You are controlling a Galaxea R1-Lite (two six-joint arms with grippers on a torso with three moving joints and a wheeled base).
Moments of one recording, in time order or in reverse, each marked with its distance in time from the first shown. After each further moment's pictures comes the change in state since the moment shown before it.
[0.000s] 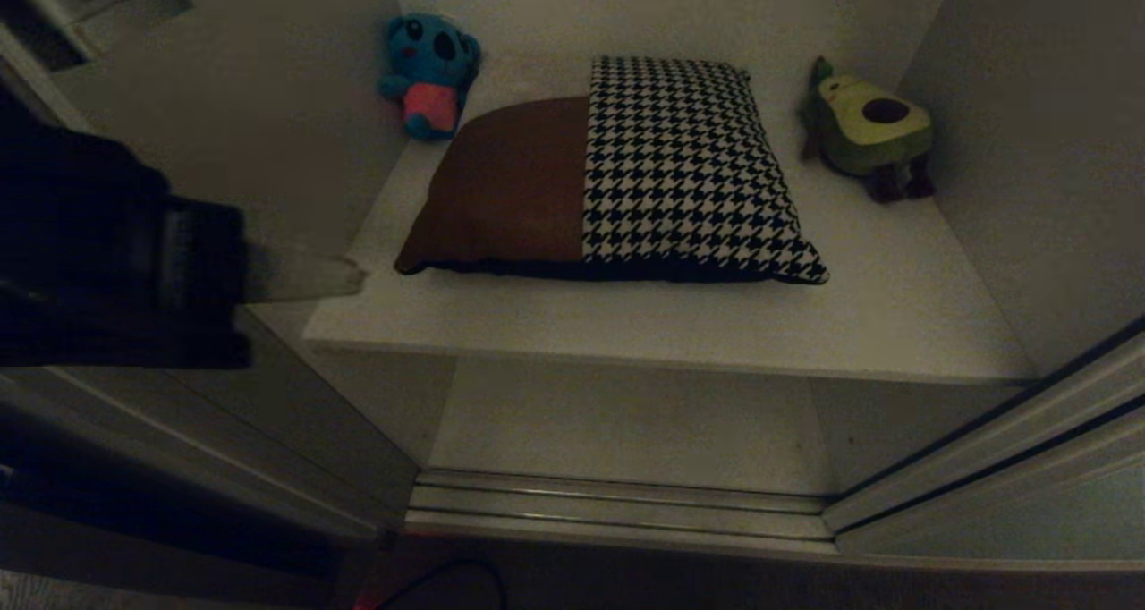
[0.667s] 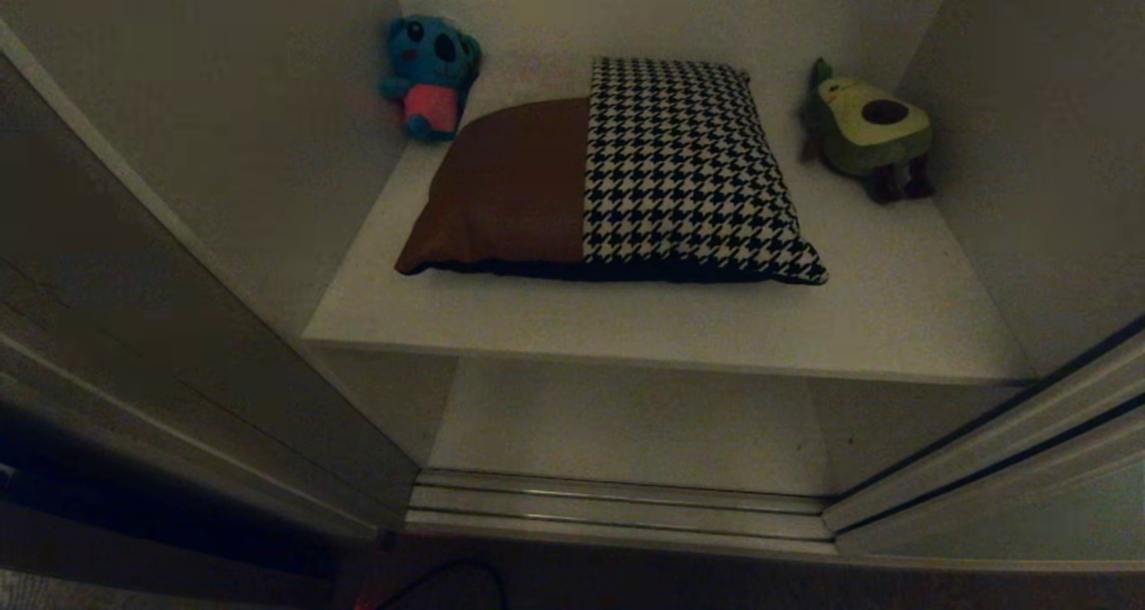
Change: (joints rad) left arm 0.578 -0.695 0.419 0.057 -0.137 0.134; right arm 0.000 0.000 0.000 0.000 0.000 0.000
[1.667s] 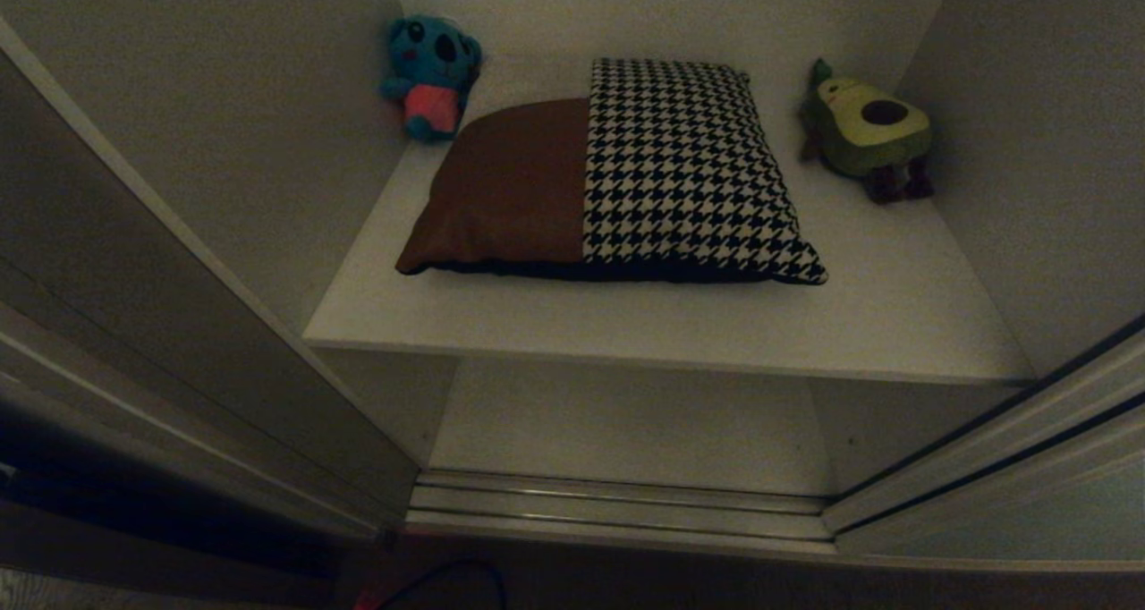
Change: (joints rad) left arm 0.025 -0.536 0.969 -0.606 0.055 -0.028; right arm 0.000 0.000 0.000 0.000 0.000 0.000
